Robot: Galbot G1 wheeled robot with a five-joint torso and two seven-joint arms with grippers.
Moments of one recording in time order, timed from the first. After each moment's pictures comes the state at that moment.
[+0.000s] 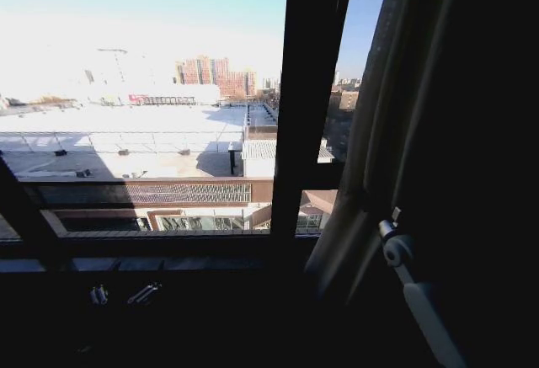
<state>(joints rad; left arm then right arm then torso) 1.96 -1.49 -0.91 -2.50 -0.34 -0.02 0.13 -0.92 0.97 0.57 1.79 0.60 -0.37 0.27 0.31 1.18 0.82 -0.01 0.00</state>
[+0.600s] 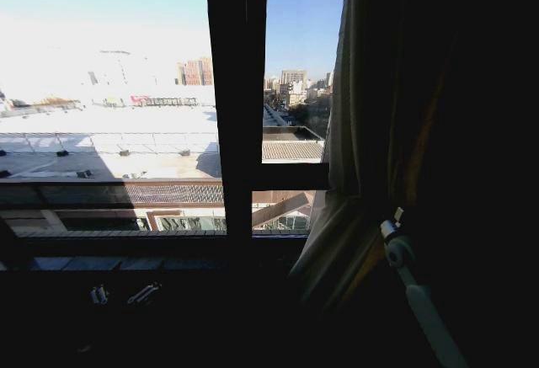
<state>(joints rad) 1.96 -1.49 -0.91 -2.50 -0.34 -0.02 0.13 -0.94 0.97 0.57 1.81 0.60 -0.36 0.26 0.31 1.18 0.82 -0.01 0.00</state>
